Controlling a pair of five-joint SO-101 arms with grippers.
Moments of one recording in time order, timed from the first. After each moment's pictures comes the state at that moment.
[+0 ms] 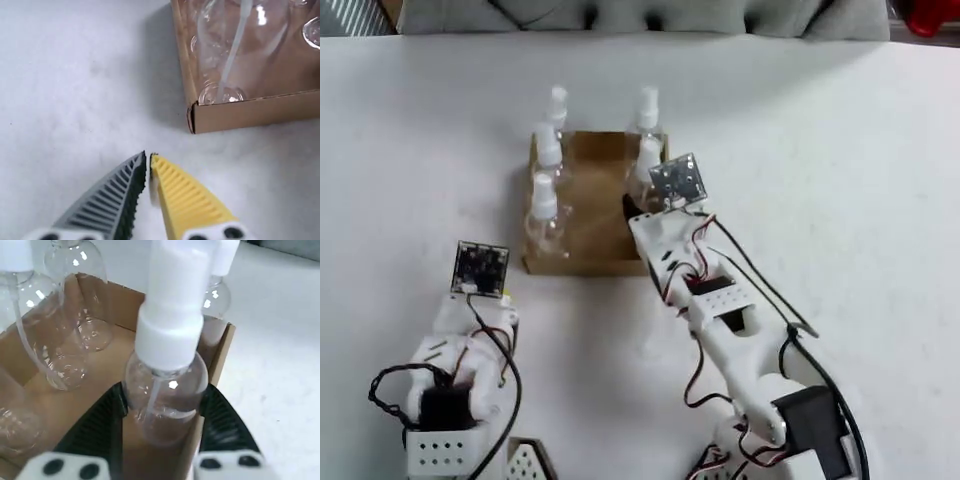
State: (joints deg) left arm -8.1 -103.8 97.1 58.2 -8.0; right arm -22.9 -11.1 60.9 -14.6 6.2
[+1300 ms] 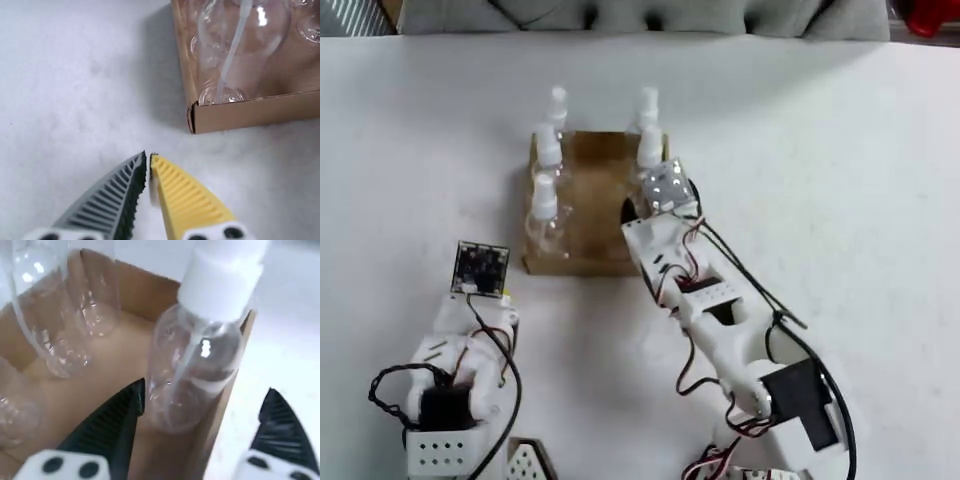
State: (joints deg) left arm -8.1 -103.8 97.1 58.2 -8.0; right arm -24.3 -3.6 59.5 -19.5 6.3
